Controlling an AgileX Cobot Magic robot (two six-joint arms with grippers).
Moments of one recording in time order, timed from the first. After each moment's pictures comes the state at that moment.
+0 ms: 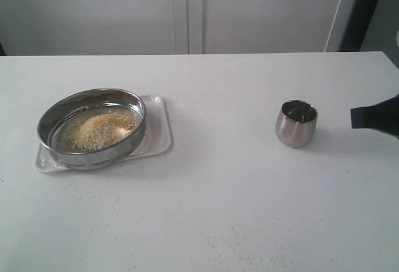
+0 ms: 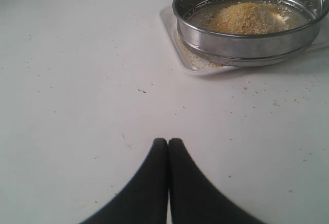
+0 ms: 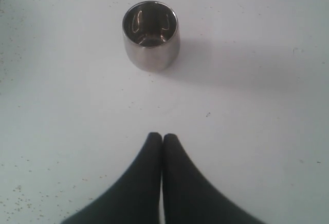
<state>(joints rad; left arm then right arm) 0.00 0.00 0.02 -0.11 0.45 0.18 0.19 0.97 -0.73 -0.03 0.62 0.14</state>
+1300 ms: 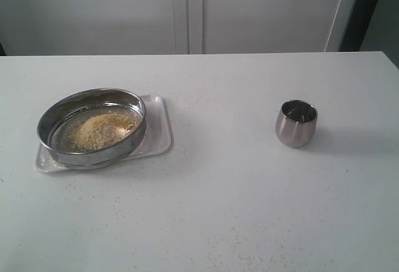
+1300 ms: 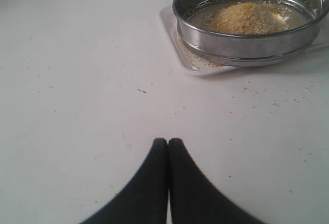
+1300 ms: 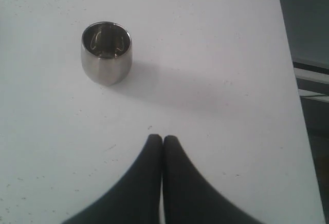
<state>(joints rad) 0.00 0.00 0.02 -0.11 0.45 0.18 0.19 0.74 -0.64 -0.25 0.63 0.14</state>
